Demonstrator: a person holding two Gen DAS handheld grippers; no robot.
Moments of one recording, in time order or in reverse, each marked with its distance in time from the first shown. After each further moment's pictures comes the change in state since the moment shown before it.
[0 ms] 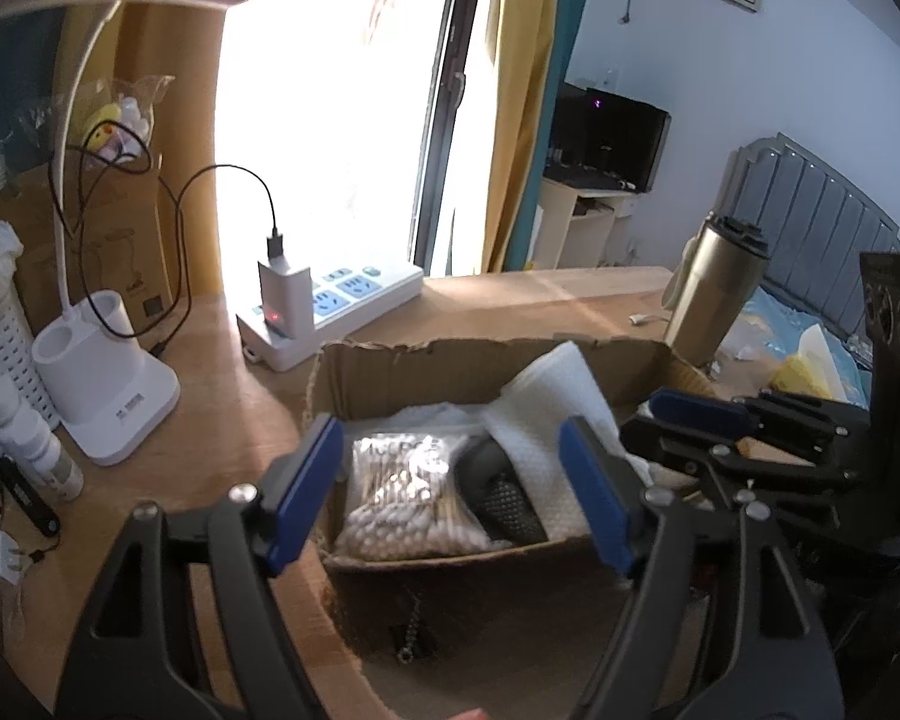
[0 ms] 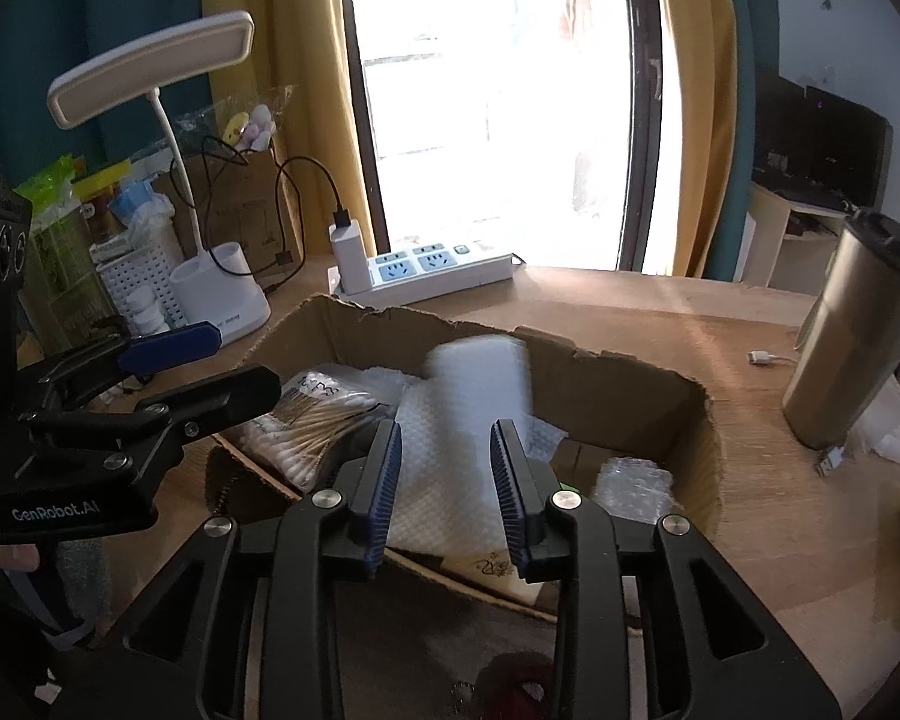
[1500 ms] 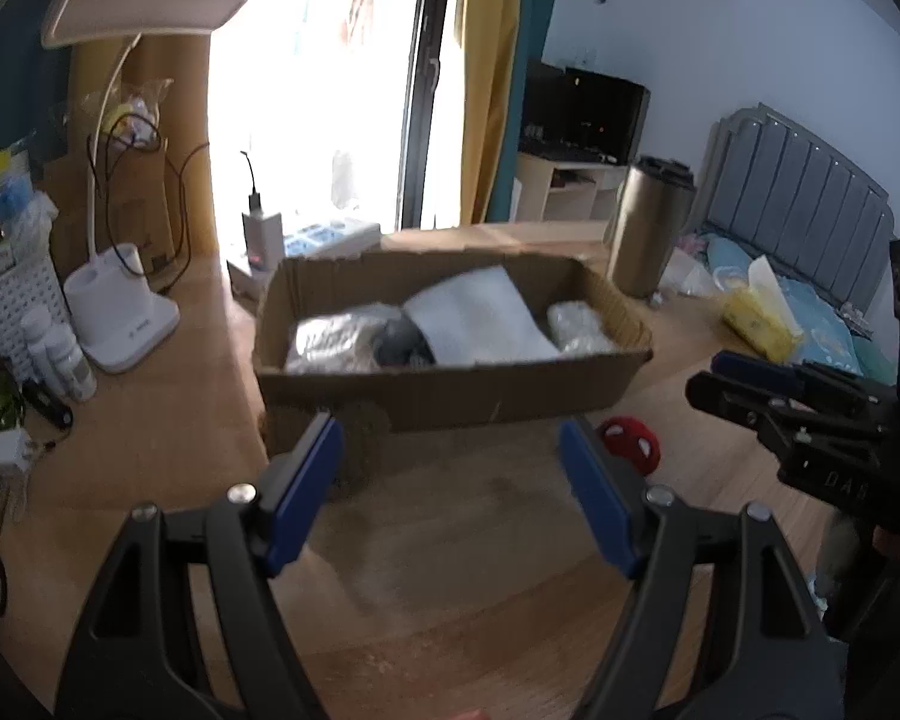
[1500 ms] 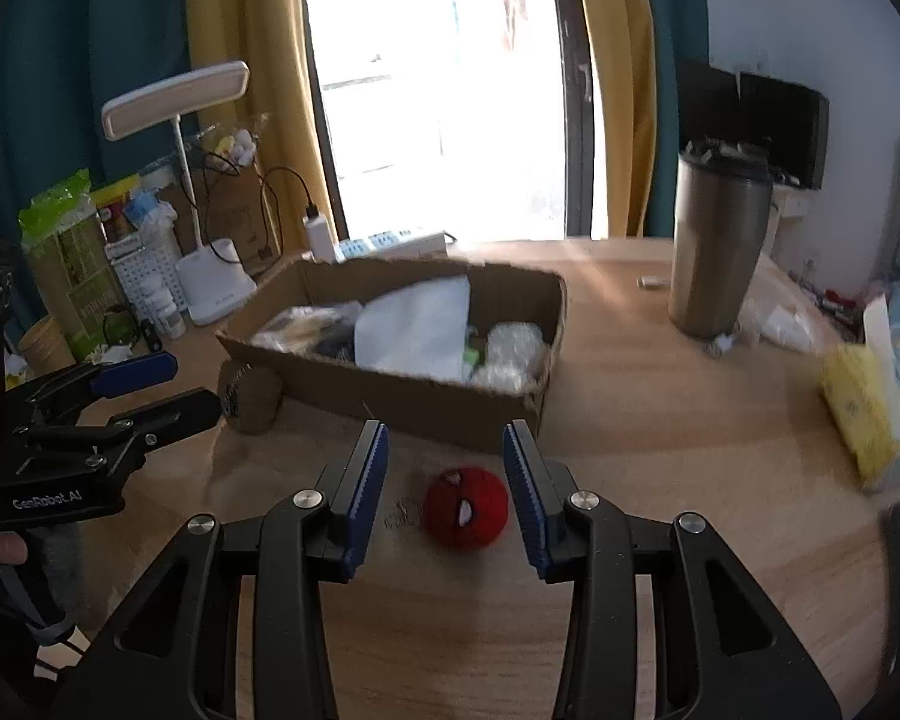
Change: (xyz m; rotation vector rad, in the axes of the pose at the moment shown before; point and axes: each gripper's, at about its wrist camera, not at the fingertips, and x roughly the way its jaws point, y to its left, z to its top) left arm -0.057 -0.054 -0.064 0.037 0.044 0.012; right arm -0.095 -0.021 -0.081 0.084 -0.035 -0.074
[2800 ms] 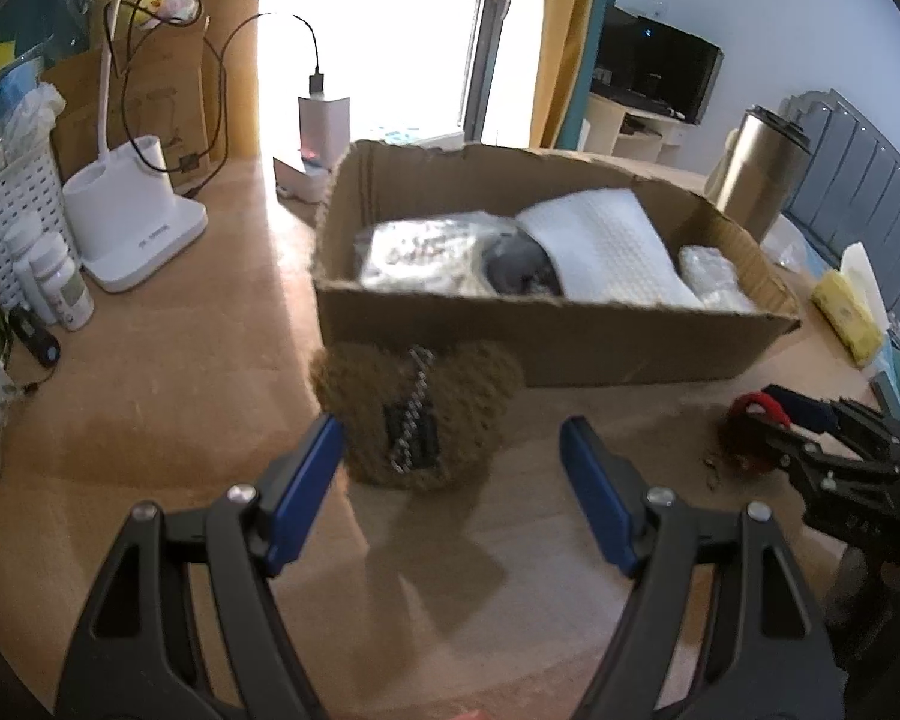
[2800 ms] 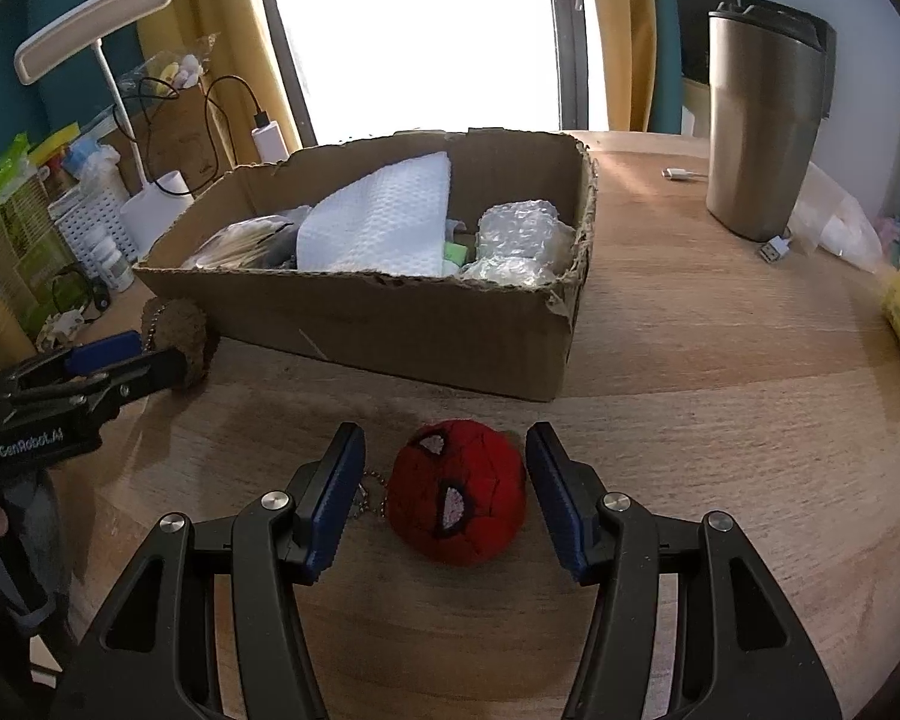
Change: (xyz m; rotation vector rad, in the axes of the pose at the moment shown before) left arm 0.069 0.050 -0.010 -0.093 0.157 0.101; right arm 0.080 -0.010 -0.016 0.057 0.180 -0.006
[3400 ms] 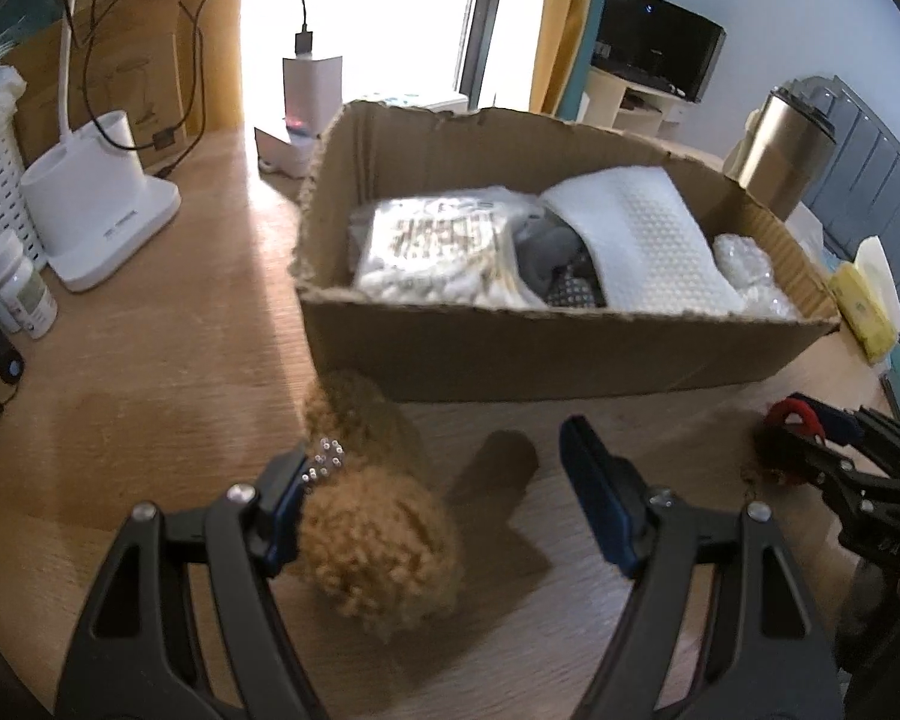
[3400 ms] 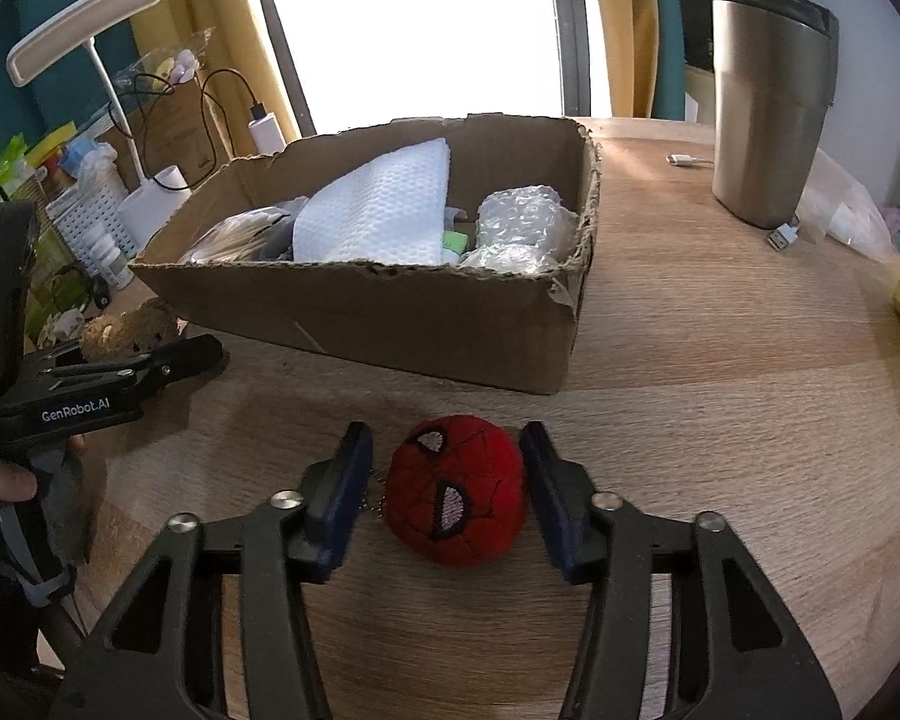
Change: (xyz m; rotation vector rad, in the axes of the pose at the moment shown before) left arm 0.036 0.011 0.011 0.008 0.075 -0.034; right arm 0.004 -0.002 0.000 0.008 0.027 0.017
